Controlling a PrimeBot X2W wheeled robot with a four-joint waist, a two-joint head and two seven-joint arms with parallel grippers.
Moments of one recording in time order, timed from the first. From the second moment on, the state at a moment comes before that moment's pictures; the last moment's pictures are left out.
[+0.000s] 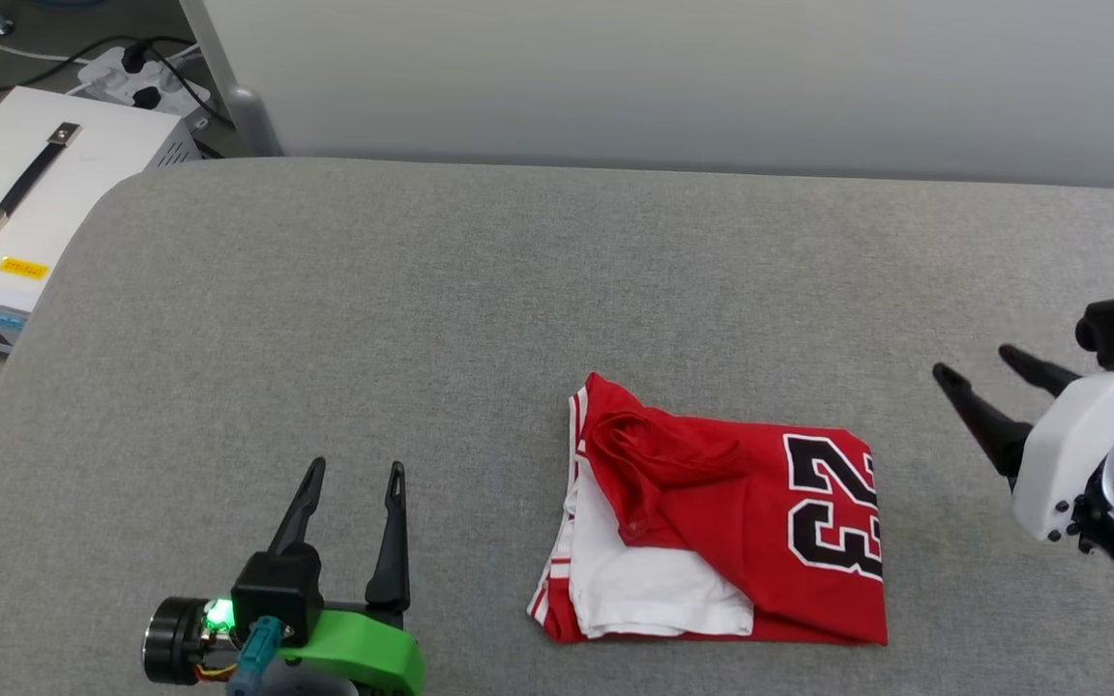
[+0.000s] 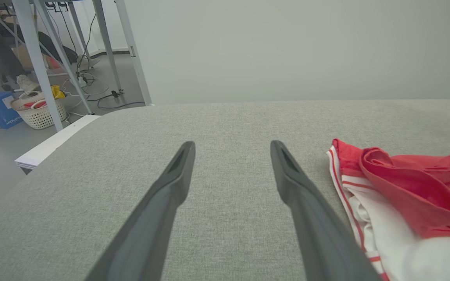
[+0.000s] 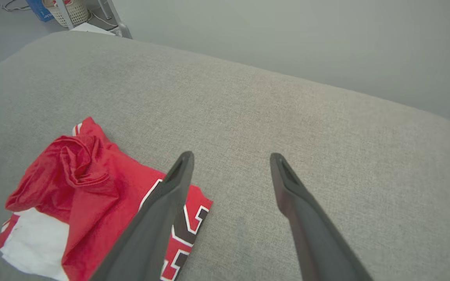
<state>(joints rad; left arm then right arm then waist) 0.03 0.05 -0.09 0.09 -0.04 -0.04 -0.26 -0.29 -0.52 0.24 0.06 0.60 0.13 0.40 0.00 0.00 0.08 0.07</state>
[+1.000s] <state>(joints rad) -0.05 0.05 -0.13 0.10 -0.05 -0.04 -0.26 -0.31 -0.48 0.53 0.35 0.86 0.13 0.38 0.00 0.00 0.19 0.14</state>
